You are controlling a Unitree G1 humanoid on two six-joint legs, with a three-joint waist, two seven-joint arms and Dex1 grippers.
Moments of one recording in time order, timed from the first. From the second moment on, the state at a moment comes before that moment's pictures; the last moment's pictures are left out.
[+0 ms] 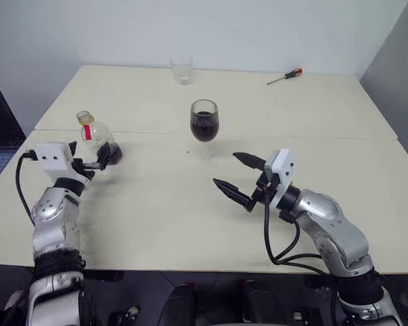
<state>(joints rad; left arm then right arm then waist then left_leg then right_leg) -0.27 0.51 0.40 0.27 -0.39 0.04 -0.40 -0.25 -0.34 0.16 -0.46 0.39 0.43 0.59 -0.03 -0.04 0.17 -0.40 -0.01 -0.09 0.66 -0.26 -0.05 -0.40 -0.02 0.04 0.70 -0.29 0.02</state>
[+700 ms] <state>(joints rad) 0.24 0.20 0.19 -0.49 -0.44 0.45 -0.12 0.16 -0.24 -0.05 -0.55 0.26 0.50 0.19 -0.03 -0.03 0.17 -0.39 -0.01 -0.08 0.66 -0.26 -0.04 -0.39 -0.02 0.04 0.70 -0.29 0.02</state>
